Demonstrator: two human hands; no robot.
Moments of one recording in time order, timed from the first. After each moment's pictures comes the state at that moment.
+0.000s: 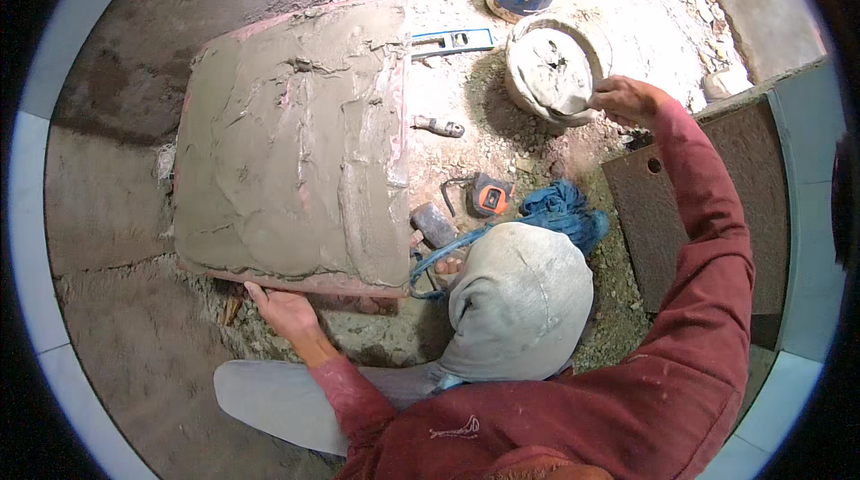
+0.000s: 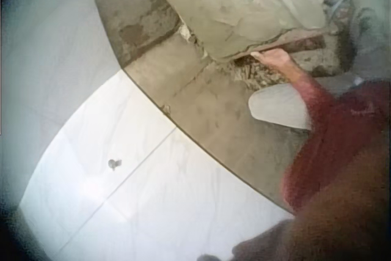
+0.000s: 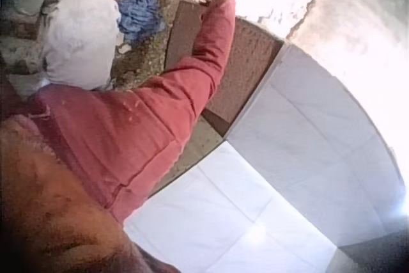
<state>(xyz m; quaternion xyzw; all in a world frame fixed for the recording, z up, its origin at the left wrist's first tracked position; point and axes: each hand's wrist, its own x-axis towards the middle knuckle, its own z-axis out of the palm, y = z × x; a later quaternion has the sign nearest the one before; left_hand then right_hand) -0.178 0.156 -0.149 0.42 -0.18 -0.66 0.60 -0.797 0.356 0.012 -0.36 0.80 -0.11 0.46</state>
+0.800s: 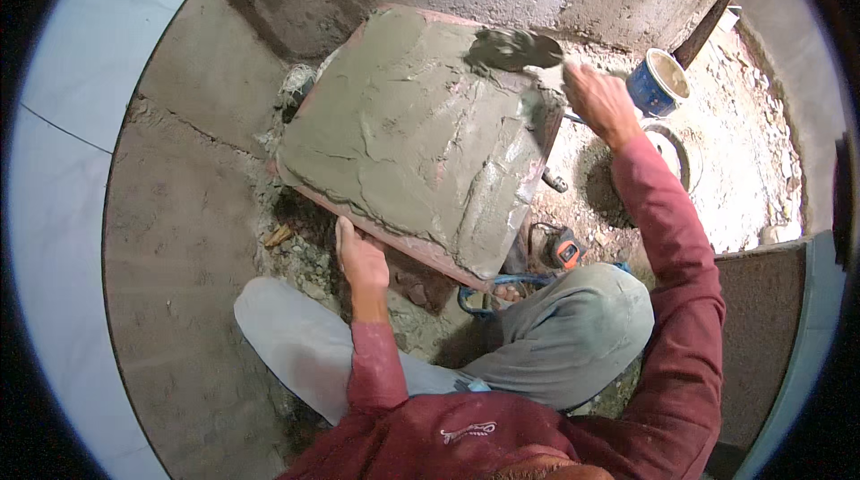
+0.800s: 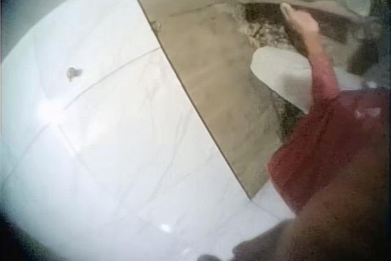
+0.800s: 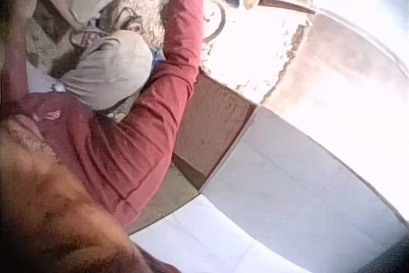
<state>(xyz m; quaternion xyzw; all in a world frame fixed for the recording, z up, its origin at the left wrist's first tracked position) -0.184 0.166 -0.141 0.39 -0.15 -0.66 0.63 -0.633 0.115 0.002 -0.71 0.68 -0.06 -0.17</state>
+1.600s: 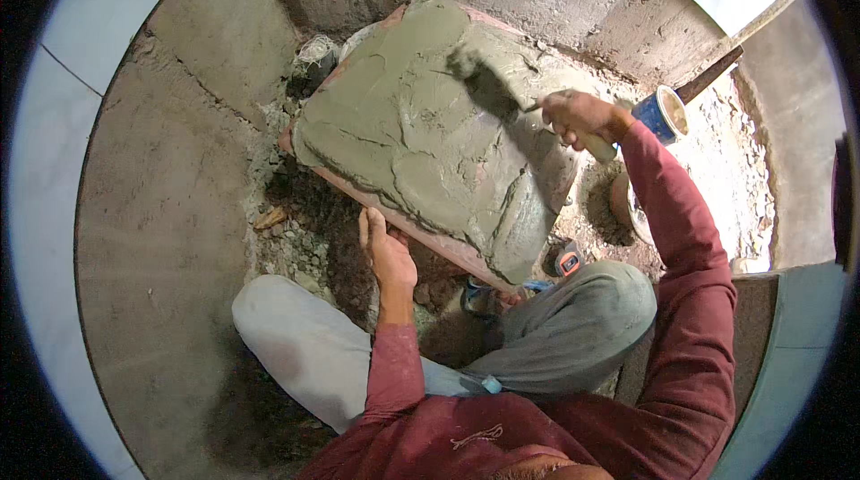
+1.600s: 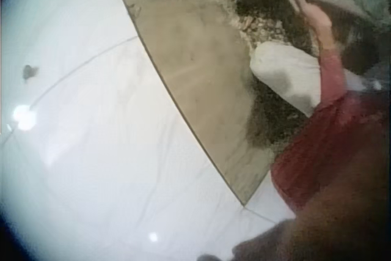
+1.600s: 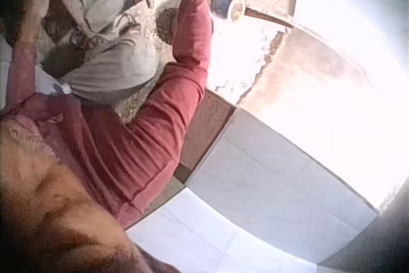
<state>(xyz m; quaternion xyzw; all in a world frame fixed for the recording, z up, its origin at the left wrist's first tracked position) -0.194 0.168 -0.129 0.43 -0.12 -0.64 0.63 -0.539 0.059 0.038 -0.45 0.69 -0.13 0.55</state>
